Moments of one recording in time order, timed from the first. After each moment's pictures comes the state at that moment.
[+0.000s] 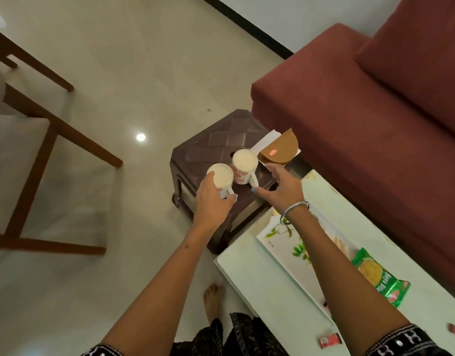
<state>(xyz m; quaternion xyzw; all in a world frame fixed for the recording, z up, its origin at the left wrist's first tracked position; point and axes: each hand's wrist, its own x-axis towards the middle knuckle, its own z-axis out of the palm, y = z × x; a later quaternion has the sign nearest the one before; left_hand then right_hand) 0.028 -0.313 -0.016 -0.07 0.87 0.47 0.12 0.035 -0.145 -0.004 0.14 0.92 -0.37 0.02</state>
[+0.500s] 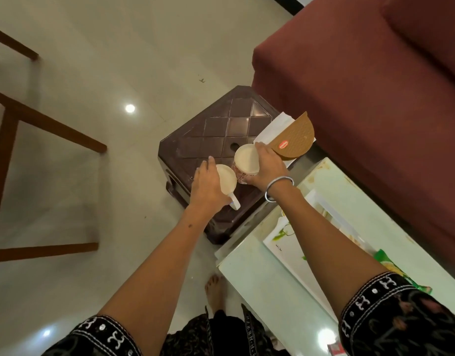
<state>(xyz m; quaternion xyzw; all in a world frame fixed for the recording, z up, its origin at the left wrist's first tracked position) -0.070 -0.307 -0.096 0.04 0.93 0.25 0.25 -0.077 -0.149 -0.086 0.10 0.95 -0.24 0.15</state>
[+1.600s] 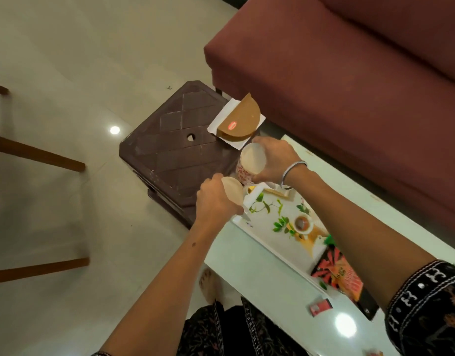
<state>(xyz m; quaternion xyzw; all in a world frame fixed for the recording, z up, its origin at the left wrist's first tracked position) 0.031 -0.212 -0.053 0.02 0.93 0.25 0.28 0.016 -0.041 -0.034 0.09 0.97 -0.20 0.13</state>
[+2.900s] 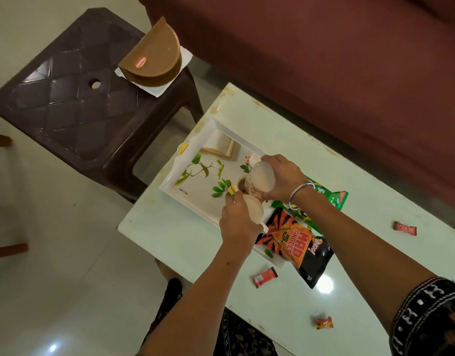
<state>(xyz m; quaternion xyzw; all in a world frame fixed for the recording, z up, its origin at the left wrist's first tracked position) 0.221 -0.038 -0.183 0.05 0.91 0.27 0.31 0.193 0.118 -0.179 0.14 0.95 -0.20 0.21</state>
